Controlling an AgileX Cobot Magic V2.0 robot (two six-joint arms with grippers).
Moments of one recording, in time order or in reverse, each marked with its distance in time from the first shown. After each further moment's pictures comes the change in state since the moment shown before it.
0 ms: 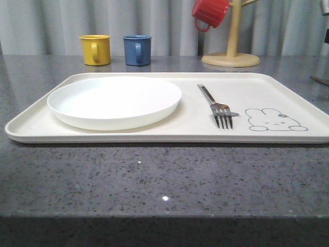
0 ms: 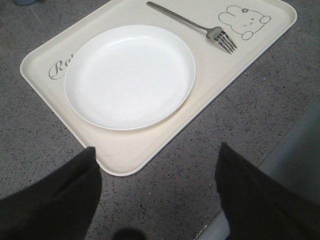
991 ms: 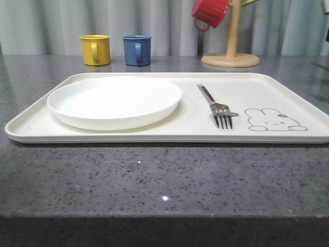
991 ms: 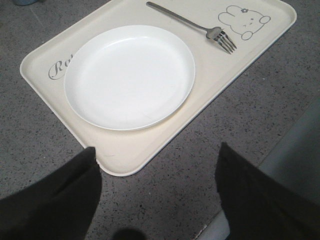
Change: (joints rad) left arm 0.000 0.000 0.000 0.000 0.000 0.000; right arm -0.006 -0.027 0.000 0.010 -0.003 -0.004
